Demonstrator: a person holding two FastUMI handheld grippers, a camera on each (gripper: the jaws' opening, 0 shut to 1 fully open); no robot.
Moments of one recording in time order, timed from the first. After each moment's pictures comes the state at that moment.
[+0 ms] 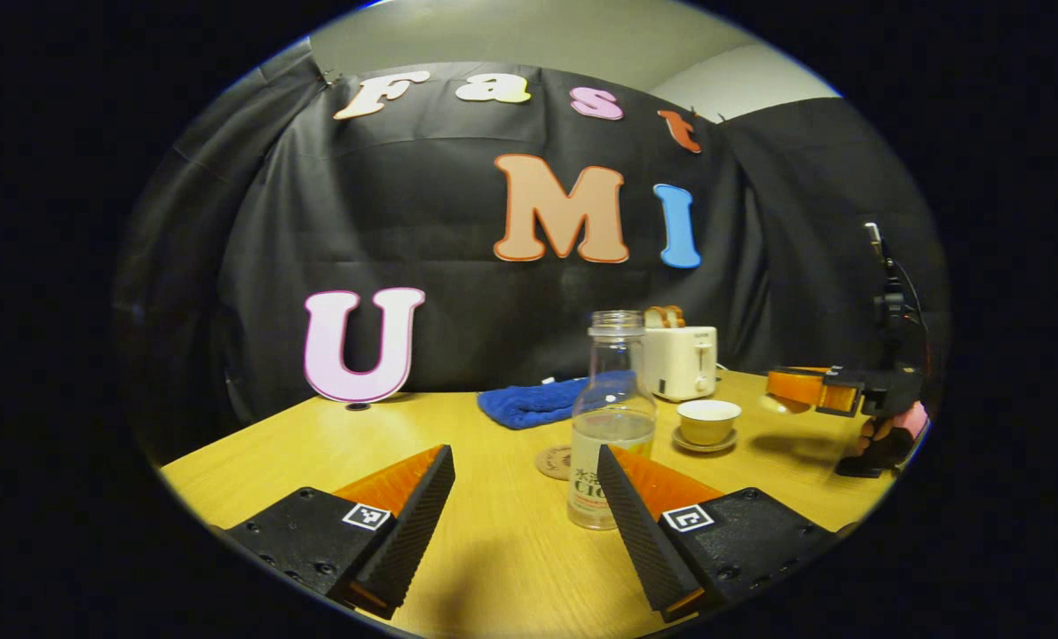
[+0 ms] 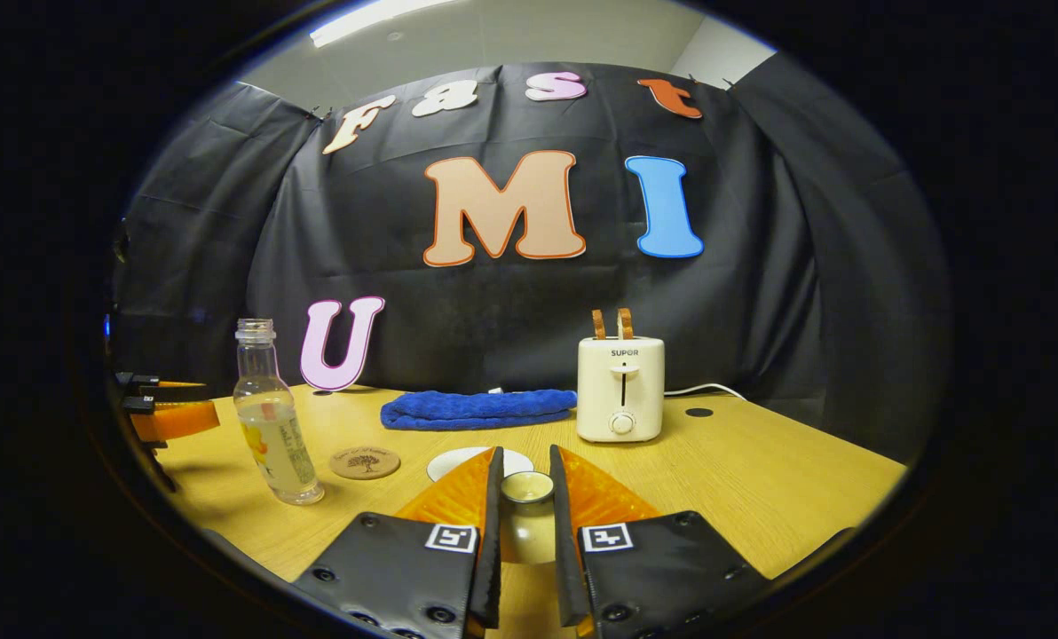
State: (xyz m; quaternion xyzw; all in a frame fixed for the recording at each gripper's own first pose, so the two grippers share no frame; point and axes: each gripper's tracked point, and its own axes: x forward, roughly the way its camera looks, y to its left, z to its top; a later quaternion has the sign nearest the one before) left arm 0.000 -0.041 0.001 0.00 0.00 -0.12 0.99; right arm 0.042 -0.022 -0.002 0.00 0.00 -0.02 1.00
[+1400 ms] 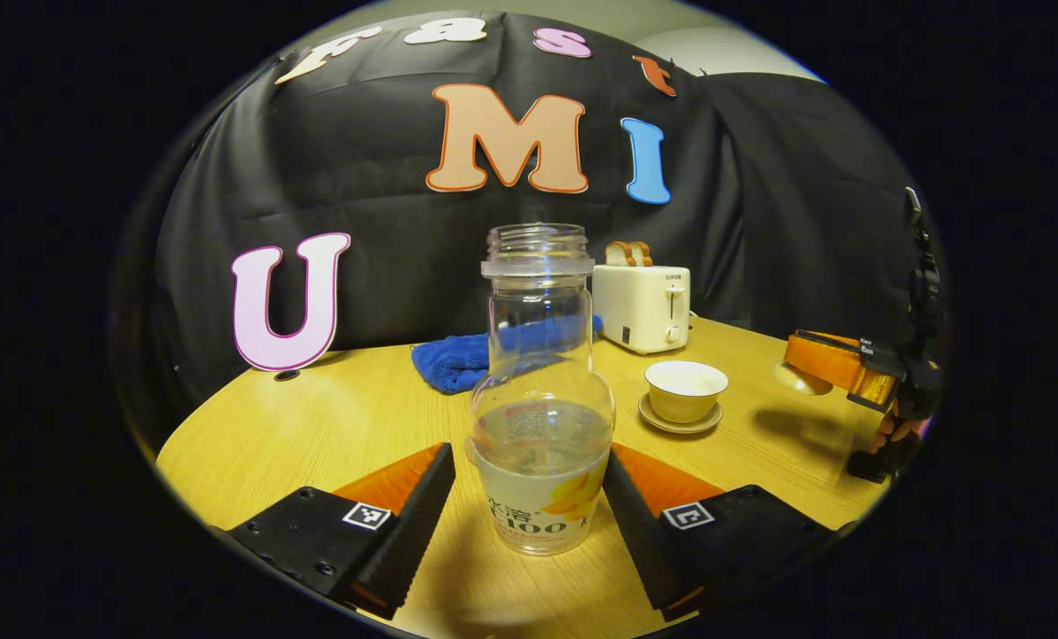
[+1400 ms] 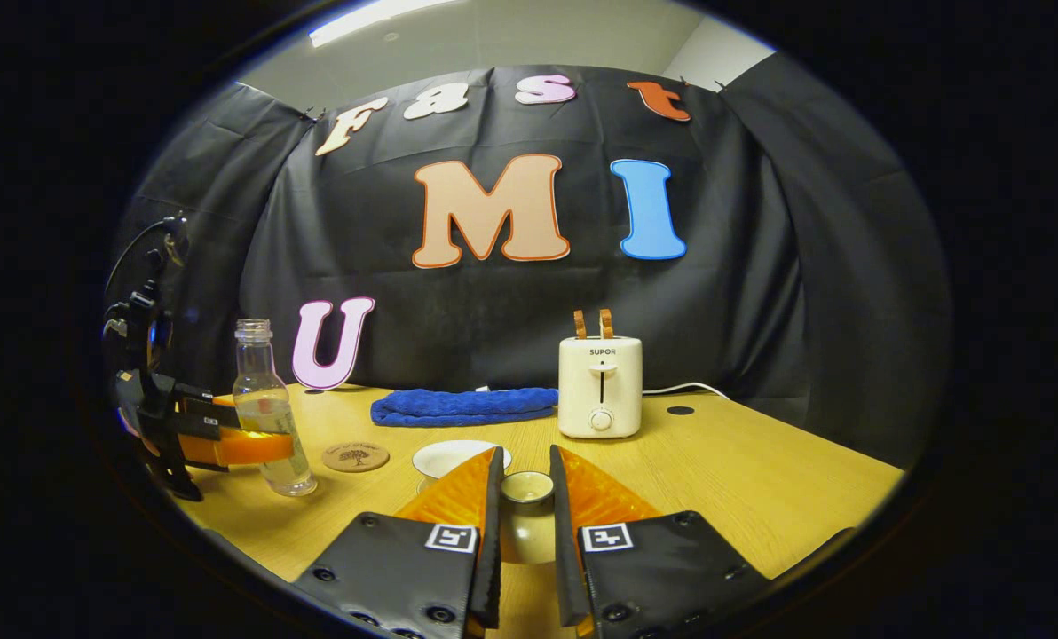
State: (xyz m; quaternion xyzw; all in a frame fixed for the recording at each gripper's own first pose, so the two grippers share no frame) left arm 0.058 -0.099 -0.035 0.02 0.12 -0.16 0.98; right arm 0.023 -0.040 -0.001 0.00 0.00 -0.04 1.00
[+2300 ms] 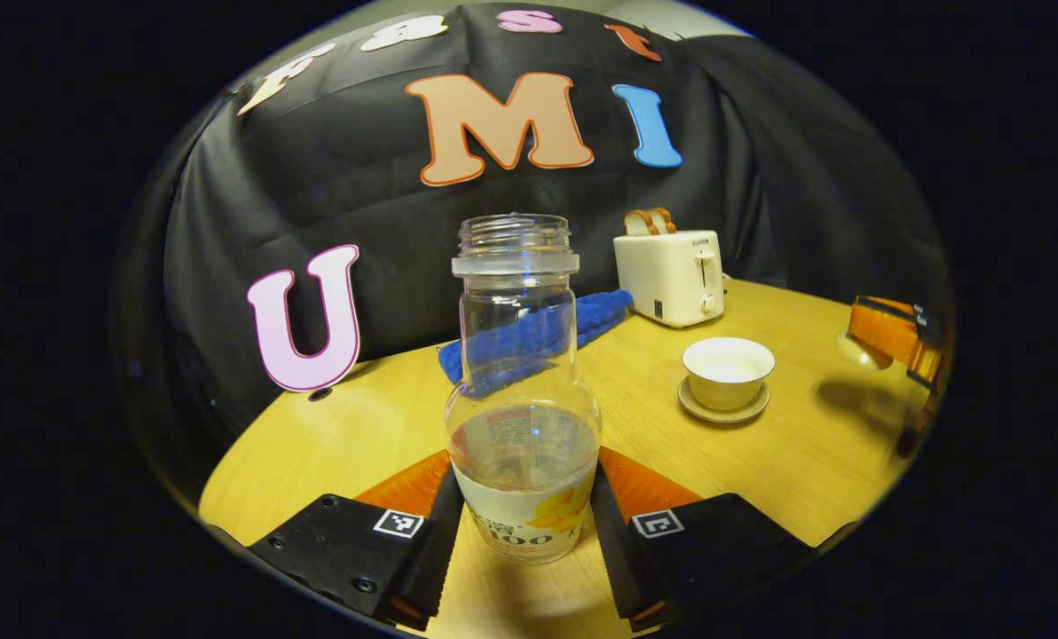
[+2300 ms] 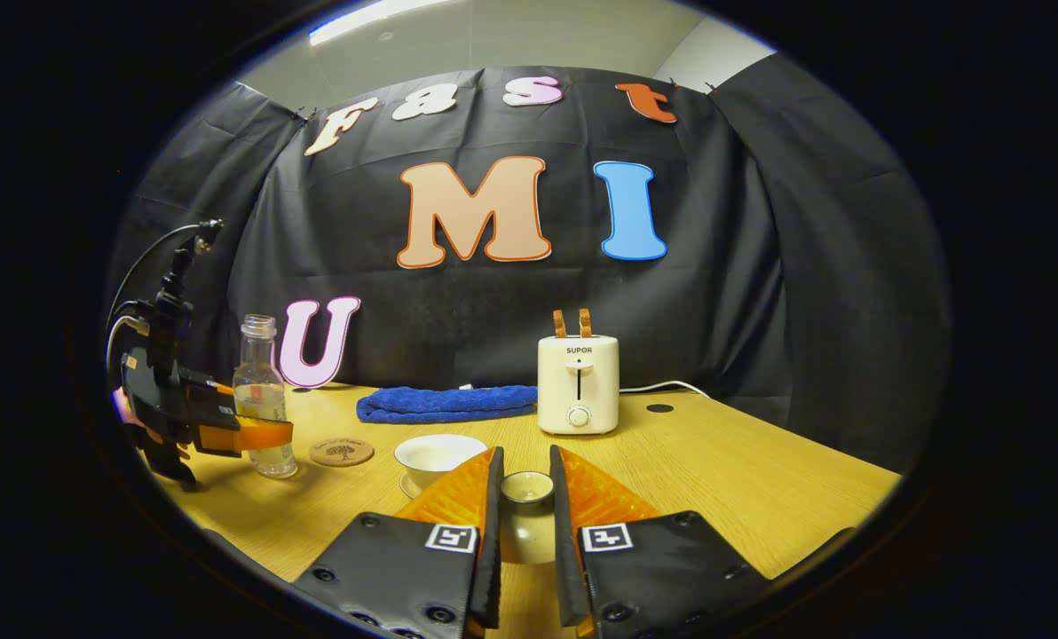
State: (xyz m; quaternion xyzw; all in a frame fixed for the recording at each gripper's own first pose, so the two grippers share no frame) left arm 0.081 -0.090 -0.036 0.13 0.16 -0.11 0.97; right arm 0.011 -0.056 -0.001 0.00 0.00 -0.06 1.00
